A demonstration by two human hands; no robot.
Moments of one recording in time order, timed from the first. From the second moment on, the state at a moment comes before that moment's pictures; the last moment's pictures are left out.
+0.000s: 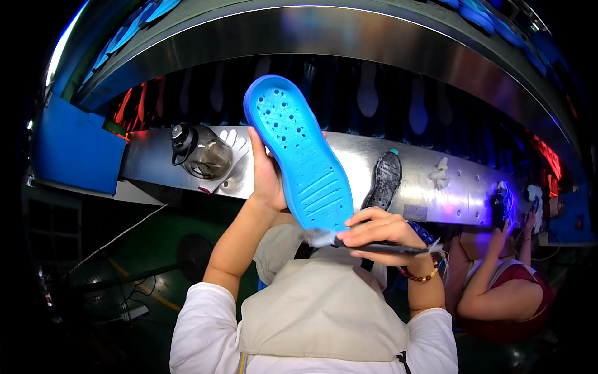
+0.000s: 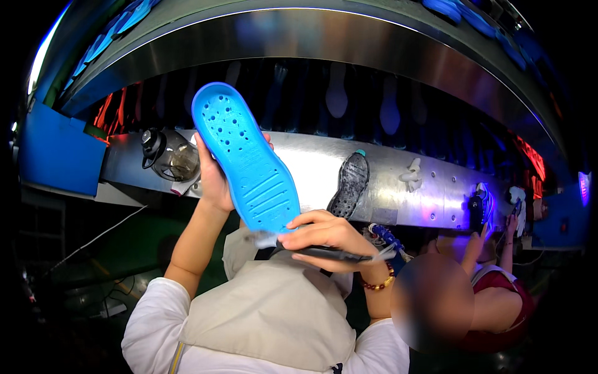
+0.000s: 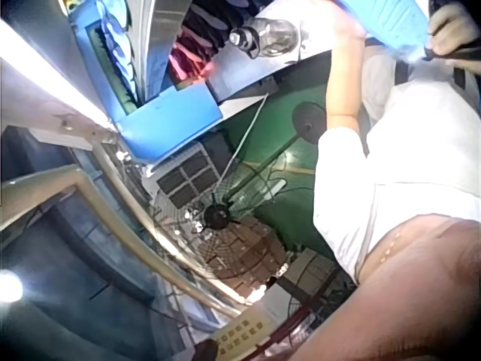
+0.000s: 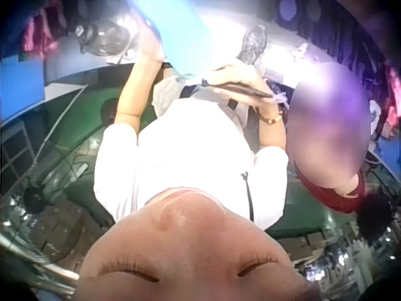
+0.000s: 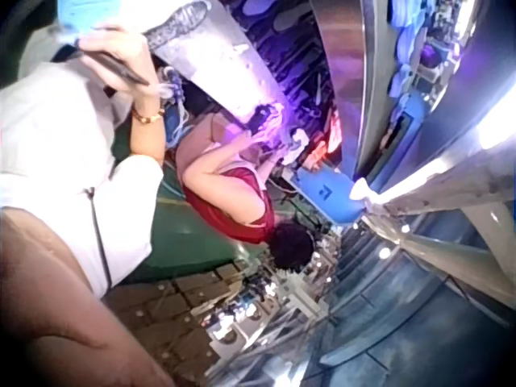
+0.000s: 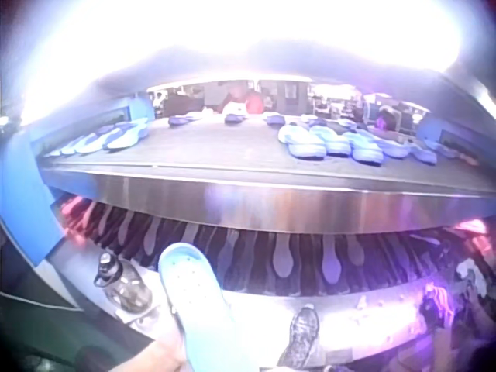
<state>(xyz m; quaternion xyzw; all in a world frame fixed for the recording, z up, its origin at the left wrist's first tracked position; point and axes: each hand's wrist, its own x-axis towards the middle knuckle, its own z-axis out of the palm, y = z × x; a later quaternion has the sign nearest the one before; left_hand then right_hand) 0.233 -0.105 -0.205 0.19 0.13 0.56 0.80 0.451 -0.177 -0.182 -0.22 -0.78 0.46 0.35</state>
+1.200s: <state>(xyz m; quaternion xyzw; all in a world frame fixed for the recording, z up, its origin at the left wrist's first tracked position) 0.242 -0.108 -0.195 0.12 0.08 0.42 0.90 0.435 -0.172 -0.157 -0.19 -0.81 0.41 0.38</state>
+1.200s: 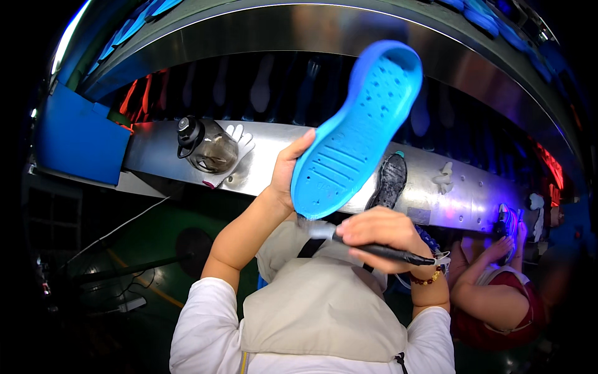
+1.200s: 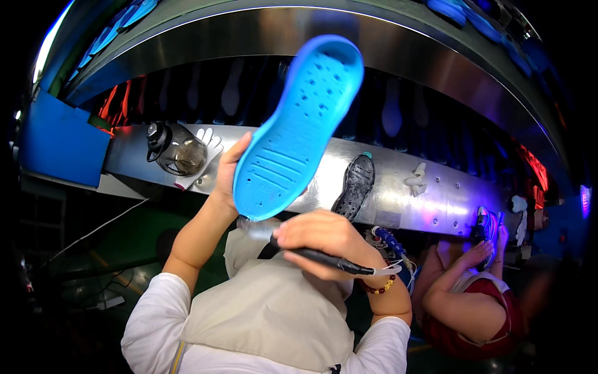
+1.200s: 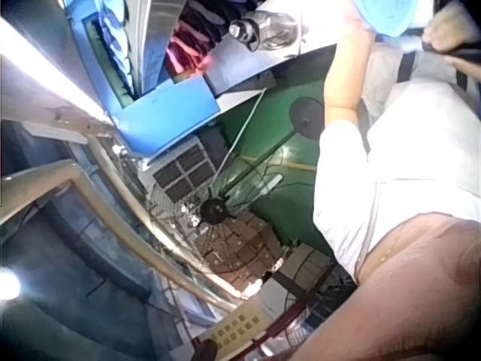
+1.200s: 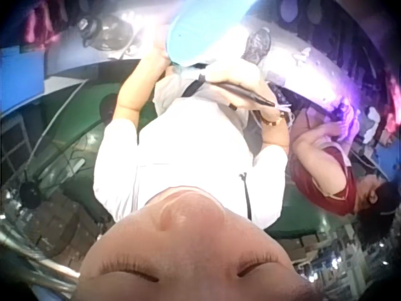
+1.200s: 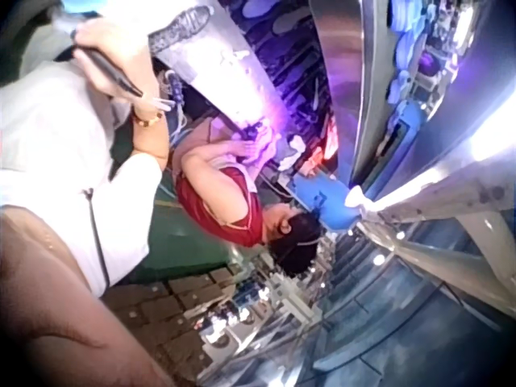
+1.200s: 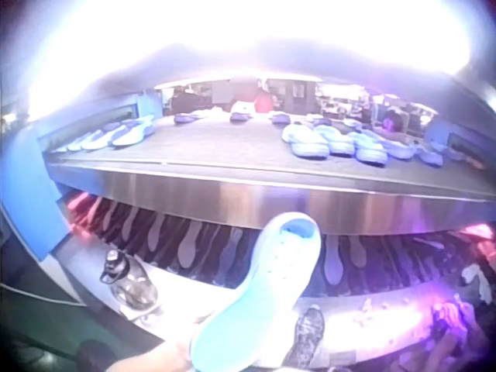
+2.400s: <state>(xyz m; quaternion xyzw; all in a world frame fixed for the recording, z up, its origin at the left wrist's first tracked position) 0.216 -0.117 -0.186 0.42 0.39 0.16 0.80 0.509 -0.138 -0.164 -0.33 -0.87 0.35 0.13</state>
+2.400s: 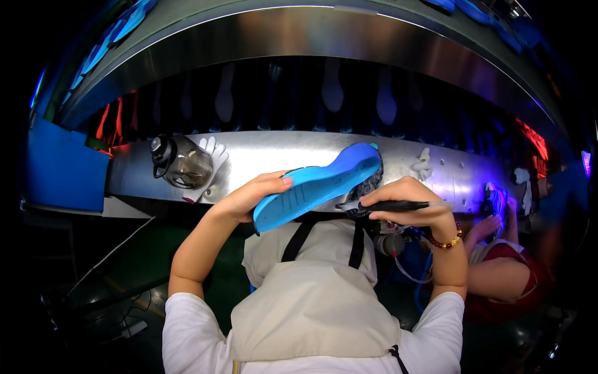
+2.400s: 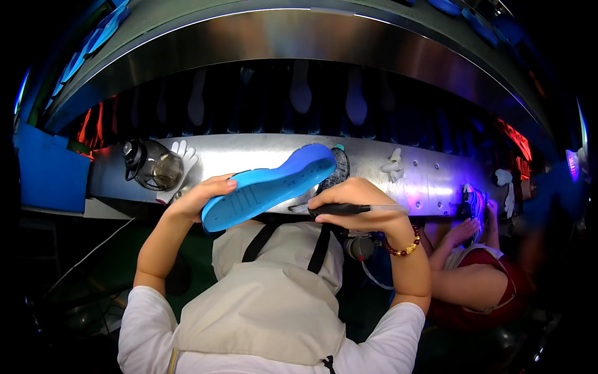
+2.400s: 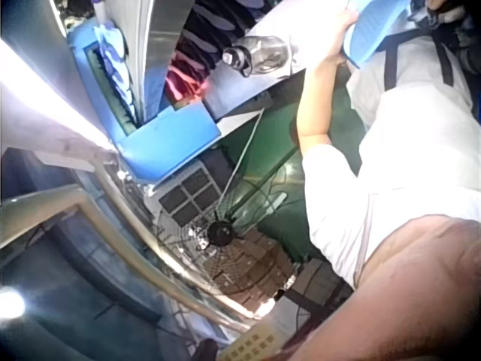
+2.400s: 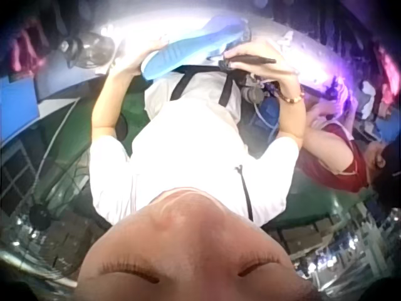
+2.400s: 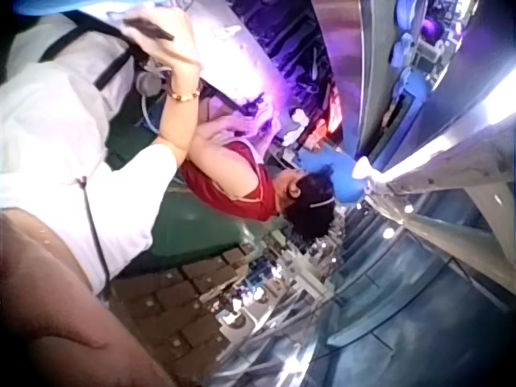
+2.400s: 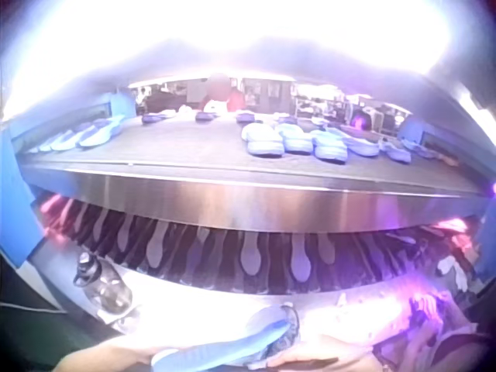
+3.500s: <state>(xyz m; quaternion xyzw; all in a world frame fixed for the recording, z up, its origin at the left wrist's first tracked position) 0.139 0.059 -0.049 -0.04 0.02 0.82 0.57 0.486 -0.178 -0.240 -0.33 -0.37 0.60 0.63</state>
